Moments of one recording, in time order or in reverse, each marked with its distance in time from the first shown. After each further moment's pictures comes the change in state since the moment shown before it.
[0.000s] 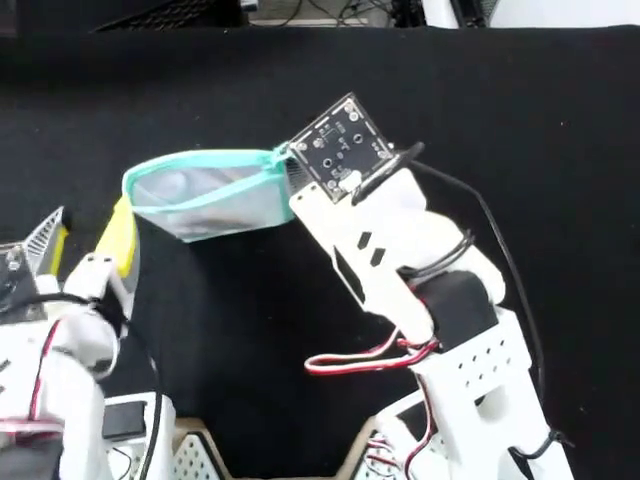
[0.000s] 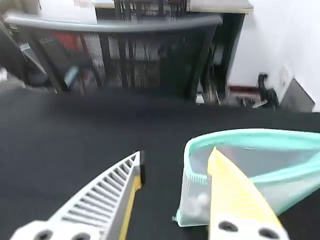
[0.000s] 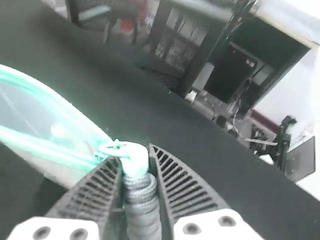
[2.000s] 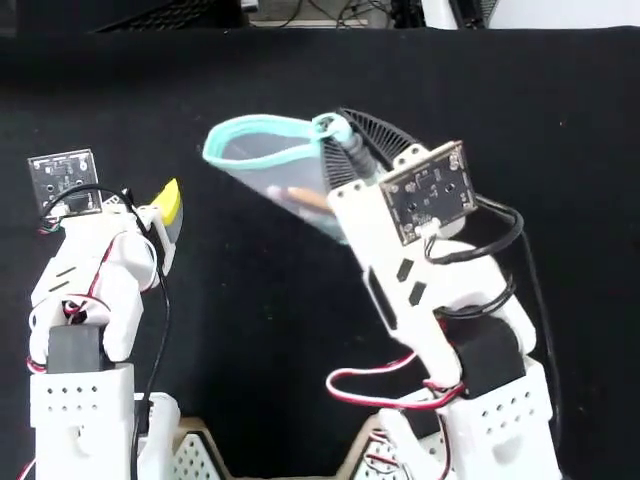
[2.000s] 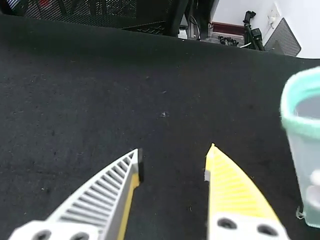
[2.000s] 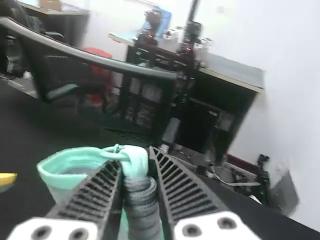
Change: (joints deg) left arm 5.5 11.0 20.8 -22.9 6.9; right arm 3.4 -13.5 10.0 -12.1 -6.4
